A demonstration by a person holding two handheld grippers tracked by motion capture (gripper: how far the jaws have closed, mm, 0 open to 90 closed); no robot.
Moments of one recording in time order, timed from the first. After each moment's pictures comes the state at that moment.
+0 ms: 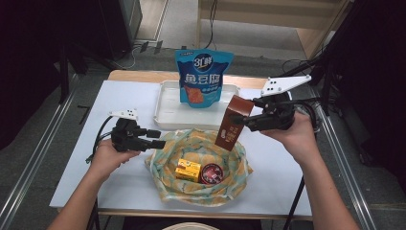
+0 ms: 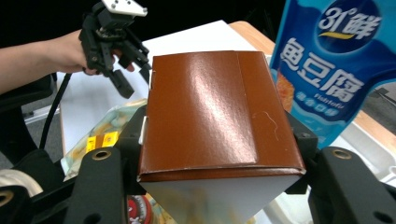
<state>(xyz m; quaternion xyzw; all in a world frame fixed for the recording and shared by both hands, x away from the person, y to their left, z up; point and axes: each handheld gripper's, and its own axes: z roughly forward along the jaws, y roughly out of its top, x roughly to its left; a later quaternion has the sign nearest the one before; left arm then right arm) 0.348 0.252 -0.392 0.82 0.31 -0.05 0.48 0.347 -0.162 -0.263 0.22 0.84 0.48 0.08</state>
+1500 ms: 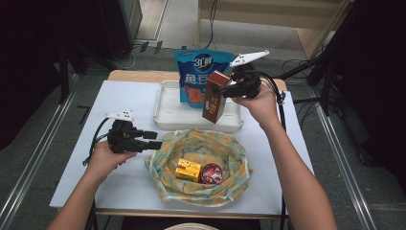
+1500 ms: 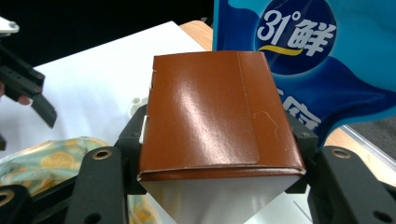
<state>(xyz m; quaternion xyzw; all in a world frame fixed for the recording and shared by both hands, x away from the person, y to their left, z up) 0.345 0.262 -0.397 0.82 0.32 -0.05 0.48 0.459 -0.107 -0.297 0.26 0.84 0.47 0.11</state>
